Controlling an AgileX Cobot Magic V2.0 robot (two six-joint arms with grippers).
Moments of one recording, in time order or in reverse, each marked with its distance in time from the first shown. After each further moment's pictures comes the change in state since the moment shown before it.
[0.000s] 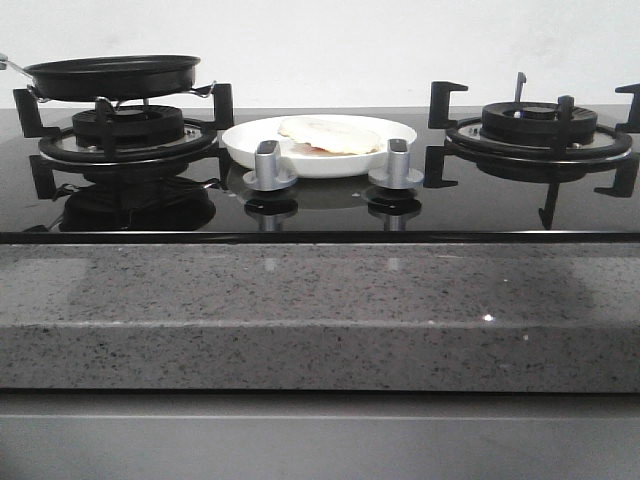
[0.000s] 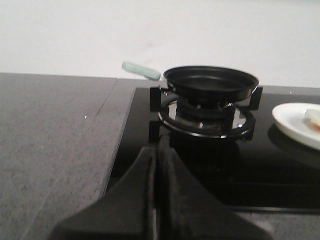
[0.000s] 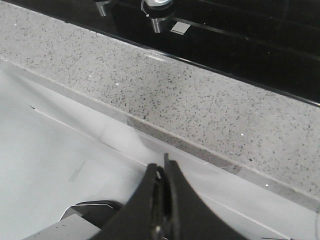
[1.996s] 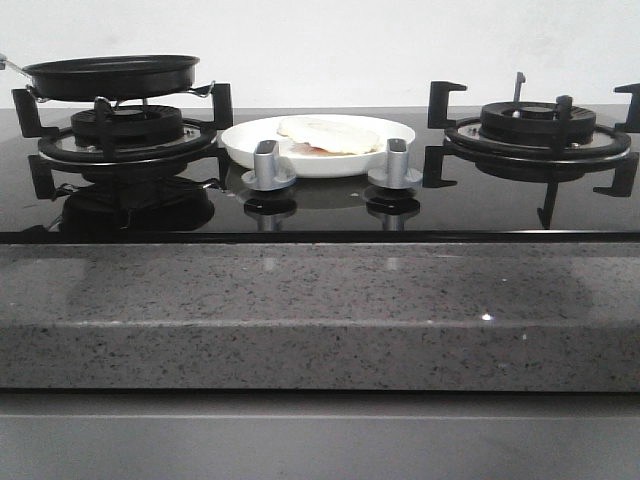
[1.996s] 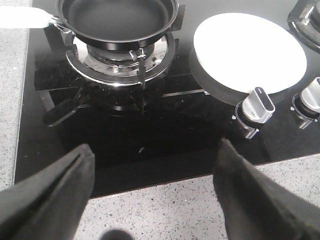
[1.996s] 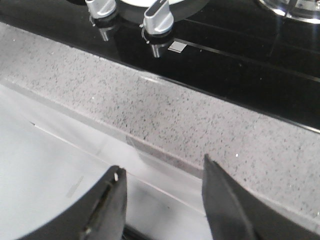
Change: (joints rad) left arm -0.280 0.687 -0.789 -0.046 0.636 0.000; right arm 0.000 0.004 -0.036 0.003 -0.024 -0.001
